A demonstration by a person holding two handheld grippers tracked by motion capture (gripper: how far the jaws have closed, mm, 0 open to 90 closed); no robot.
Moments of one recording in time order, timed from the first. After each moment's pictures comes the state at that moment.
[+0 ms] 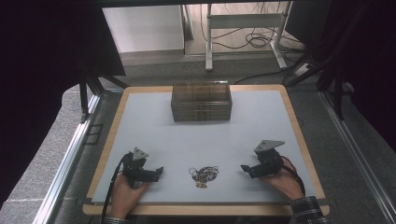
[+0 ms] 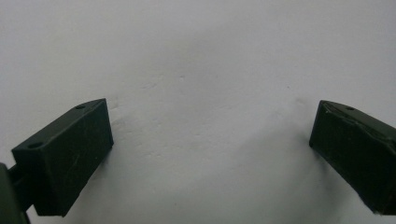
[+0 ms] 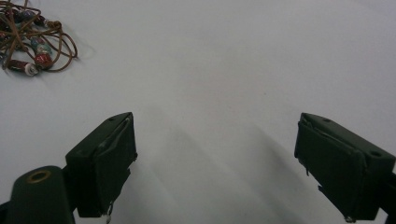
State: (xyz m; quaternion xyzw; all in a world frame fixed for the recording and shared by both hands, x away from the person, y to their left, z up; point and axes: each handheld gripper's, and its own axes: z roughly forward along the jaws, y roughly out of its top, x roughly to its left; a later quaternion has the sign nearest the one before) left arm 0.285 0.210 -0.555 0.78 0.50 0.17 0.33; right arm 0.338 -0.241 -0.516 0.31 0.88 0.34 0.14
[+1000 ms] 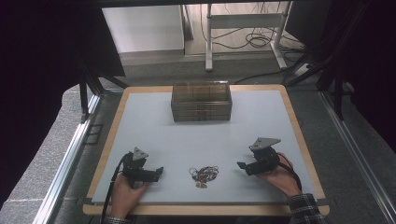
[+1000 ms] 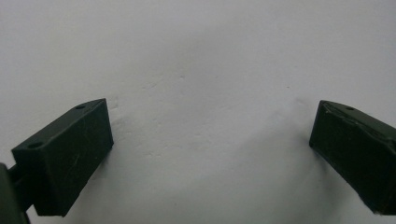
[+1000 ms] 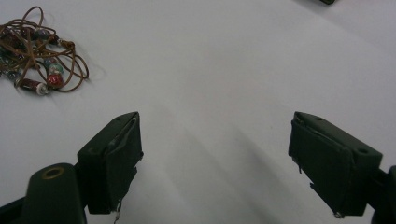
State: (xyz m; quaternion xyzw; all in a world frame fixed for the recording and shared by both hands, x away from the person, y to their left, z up) left arm 0.285 0.210 -0.555 0.78 0.50 0.17 0.33; right arm 0.343 -0.229 -0.510 0.28 0.88 0.35 0.15
